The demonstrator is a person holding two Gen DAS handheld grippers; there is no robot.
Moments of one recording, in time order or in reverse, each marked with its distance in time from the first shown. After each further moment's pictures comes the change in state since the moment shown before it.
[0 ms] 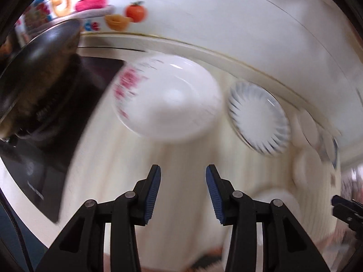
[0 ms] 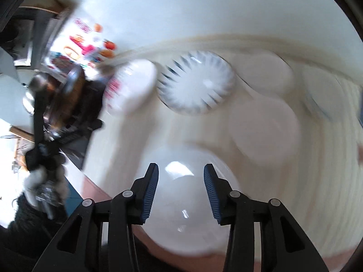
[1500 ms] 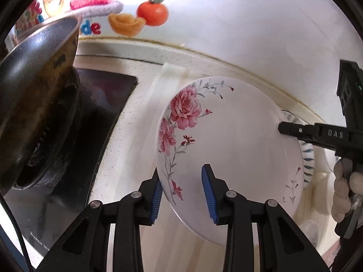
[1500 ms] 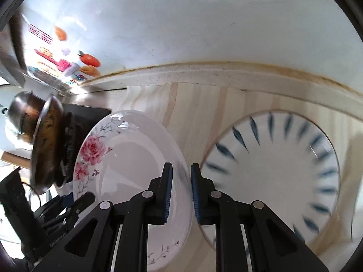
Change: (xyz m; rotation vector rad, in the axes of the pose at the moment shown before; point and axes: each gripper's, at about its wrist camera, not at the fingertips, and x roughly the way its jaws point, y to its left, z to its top) left arm 0.042 0.057 0.043 0.061 -0.032 -0.057; right arm 0.184 0.048 0.164 0.025 0.039 0.035
